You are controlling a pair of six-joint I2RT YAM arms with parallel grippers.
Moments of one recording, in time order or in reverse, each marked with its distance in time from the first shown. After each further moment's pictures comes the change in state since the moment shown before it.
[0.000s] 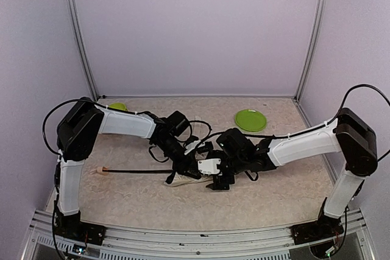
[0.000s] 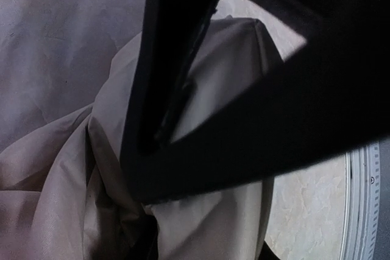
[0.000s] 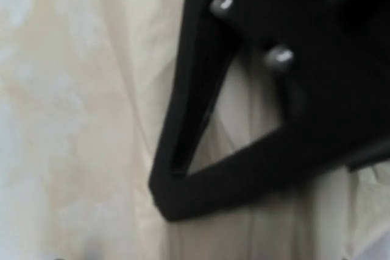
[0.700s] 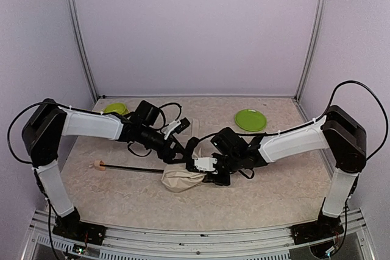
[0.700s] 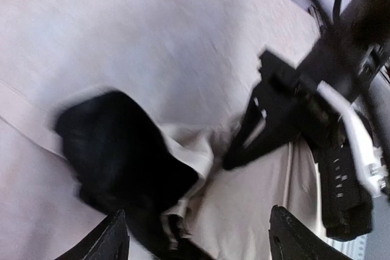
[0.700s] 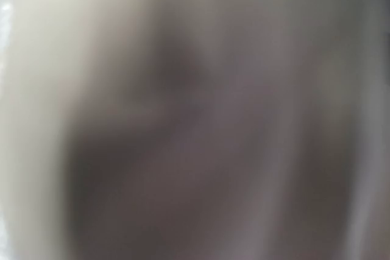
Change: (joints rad) left arm 0.124 -0.305 -0.345 0.412 -0.009 -0.333; right arm -0.014 0.109 0.090 -0.076 -0.064 0.130
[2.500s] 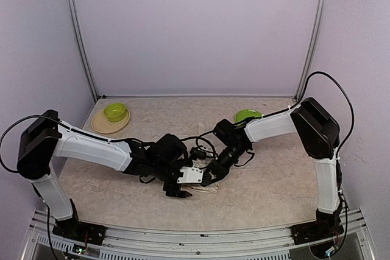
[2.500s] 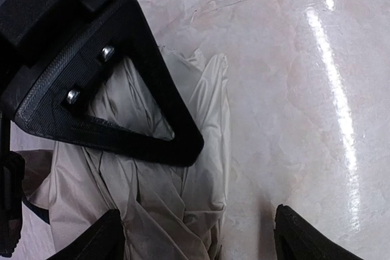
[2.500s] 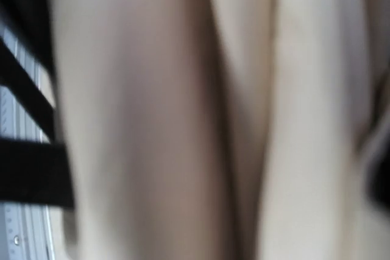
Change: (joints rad) left arm -0.385 -0.097 -0.133 -0.021 -0.602 0.595; right arm -0.204 0.301 0.323 -0.450 -0.713 0.333
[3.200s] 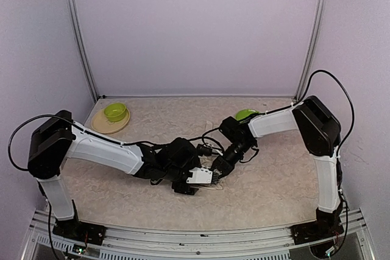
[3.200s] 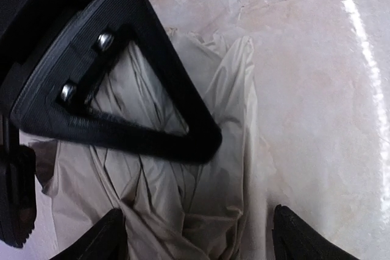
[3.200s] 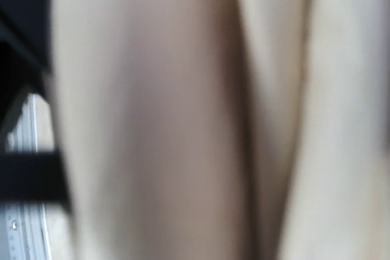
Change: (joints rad) left arm -0.045 0.121 0.085 0.080 -0.211 0.046; right arm -0.062 0.005 0.021 -0.085 -0.011 -0.055
